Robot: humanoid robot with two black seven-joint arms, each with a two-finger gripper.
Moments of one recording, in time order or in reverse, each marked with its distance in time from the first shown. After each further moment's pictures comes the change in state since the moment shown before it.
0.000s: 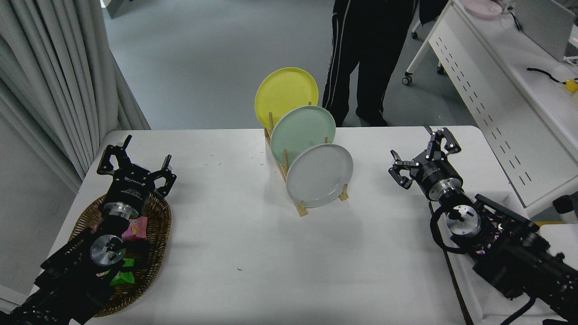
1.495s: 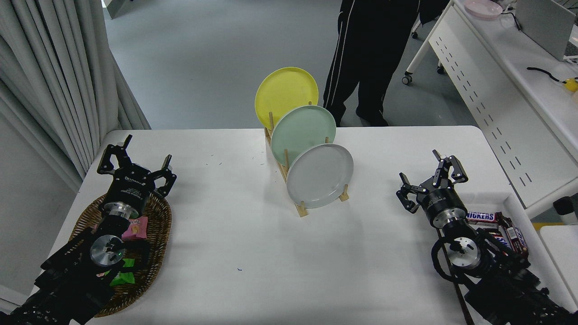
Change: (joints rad) left arm 0.000 0.000 0.000 0.000 0.001 0.000 0.000; right arm -0.262 0.227 0.562 -0.288 -0.480 0.164 0.009
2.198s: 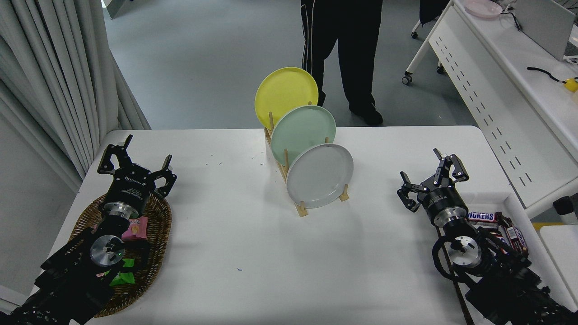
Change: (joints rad) left arm 0.000 0.000 0.000 0.000 0.009 0.001 0.000; right arm 0.006 -0.006 0.002 0.001 0.000 0.000 0.000
